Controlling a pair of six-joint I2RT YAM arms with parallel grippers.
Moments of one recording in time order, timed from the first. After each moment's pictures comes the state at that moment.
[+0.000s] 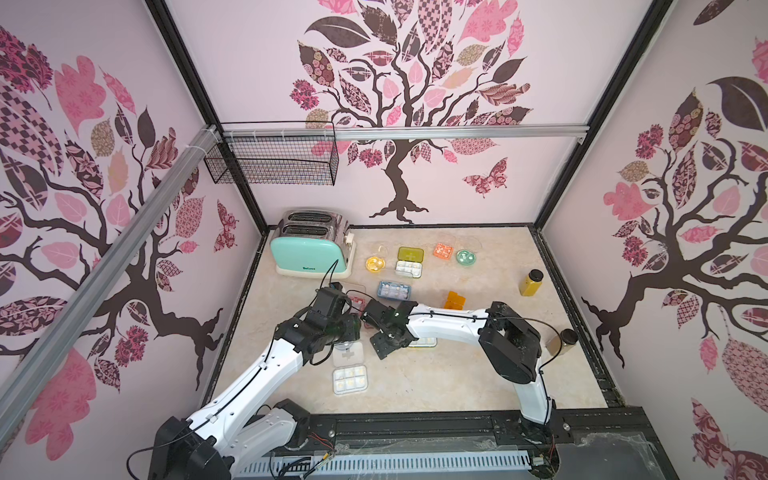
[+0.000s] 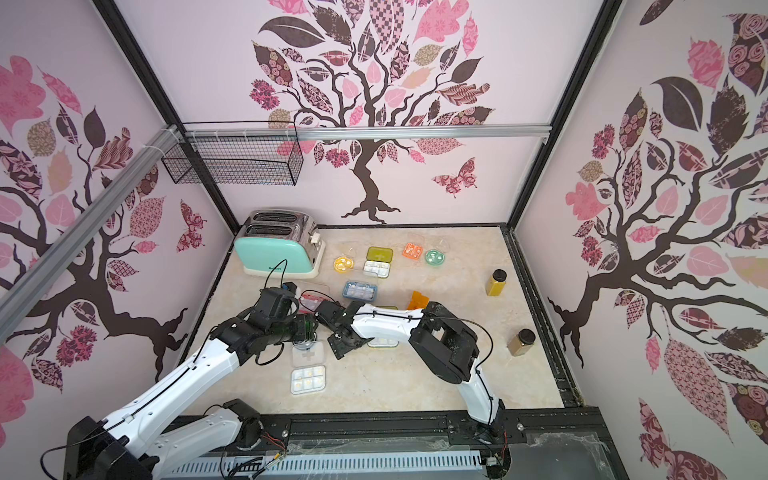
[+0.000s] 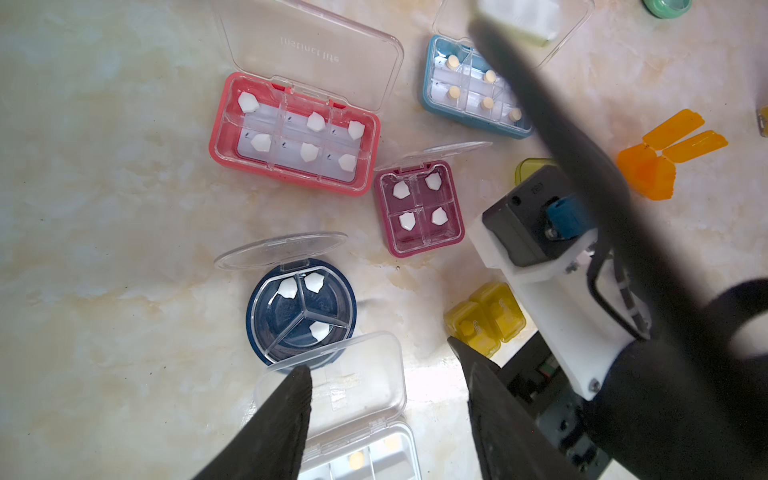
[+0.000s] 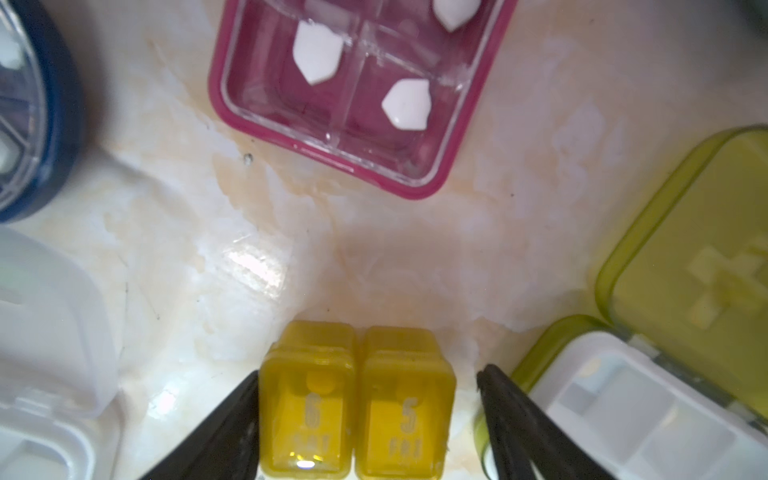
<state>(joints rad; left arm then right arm) -0.51 1.03 0.77 -0.69 -0.04 -0.47 1.05 2.05 1.48 -0.74 0.14 0.50</state>
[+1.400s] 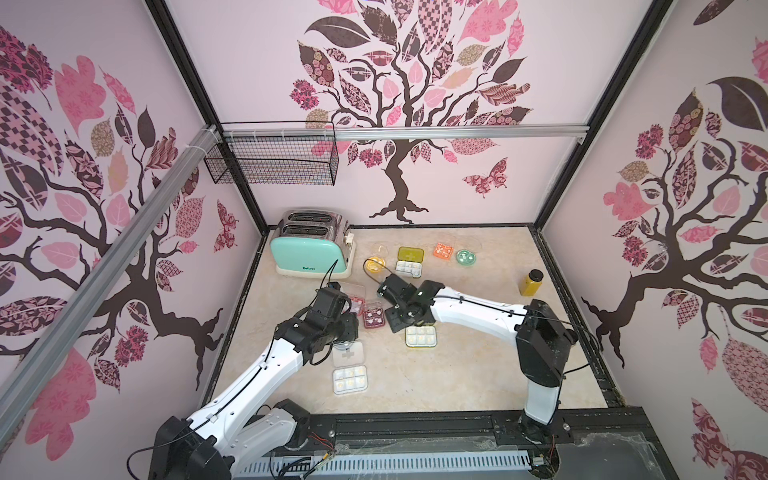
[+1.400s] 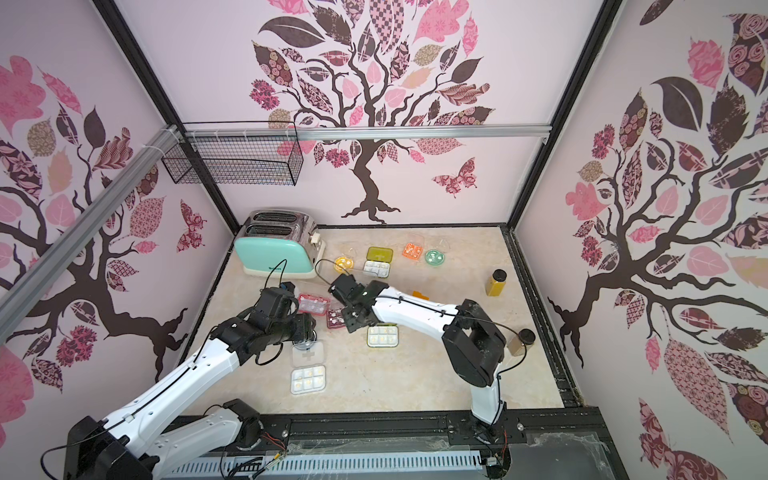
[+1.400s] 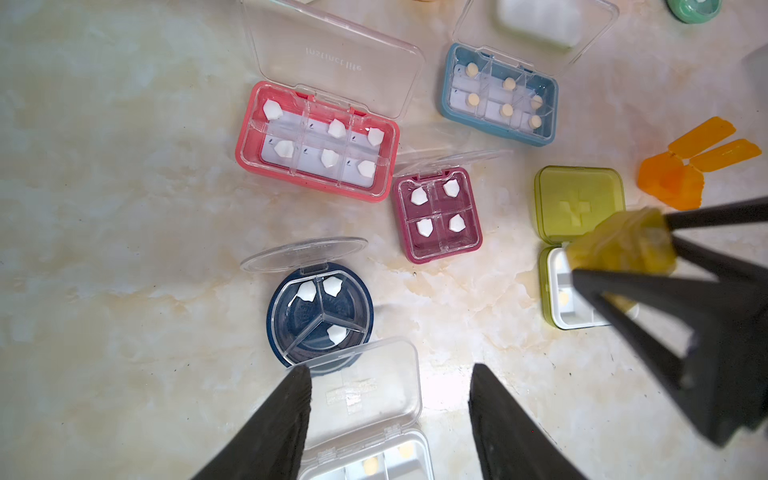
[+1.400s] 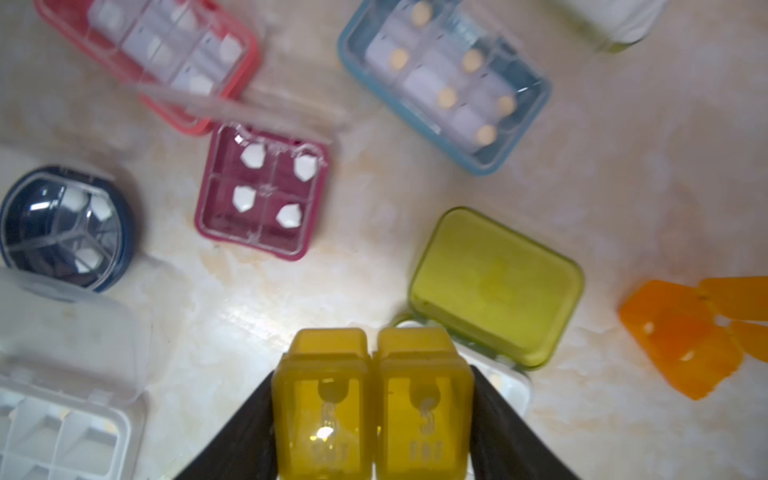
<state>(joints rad) -0.51 1.03 0.77 -0.69 -0.09 -0.47 0.87 1.85 1.46 -0.77 0.21 0.45</state>
